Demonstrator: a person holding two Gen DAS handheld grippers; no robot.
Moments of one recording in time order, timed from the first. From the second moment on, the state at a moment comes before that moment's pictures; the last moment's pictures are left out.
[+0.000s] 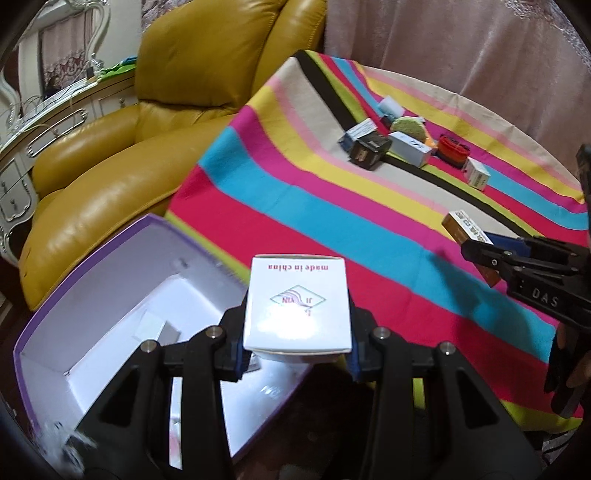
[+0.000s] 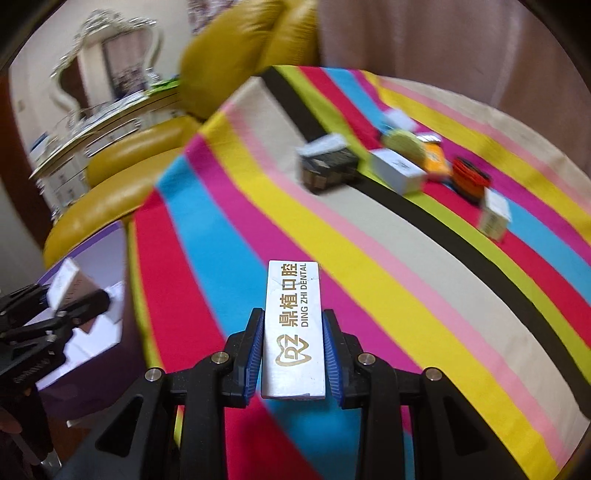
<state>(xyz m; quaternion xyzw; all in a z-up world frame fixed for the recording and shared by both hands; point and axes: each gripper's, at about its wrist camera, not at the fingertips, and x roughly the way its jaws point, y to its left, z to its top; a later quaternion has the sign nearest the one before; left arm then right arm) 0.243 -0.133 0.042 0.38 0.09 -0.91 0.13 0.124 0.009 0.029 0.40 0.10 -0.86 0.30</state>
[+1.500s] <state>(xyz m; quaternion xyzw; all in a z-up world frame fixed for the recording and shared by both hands) 0.360 -0.281 -0.002 0.40 0.23 -0.83 0.32 0.225 -0.198 0.013 0.40 0.18 -0.75 0.50</state>
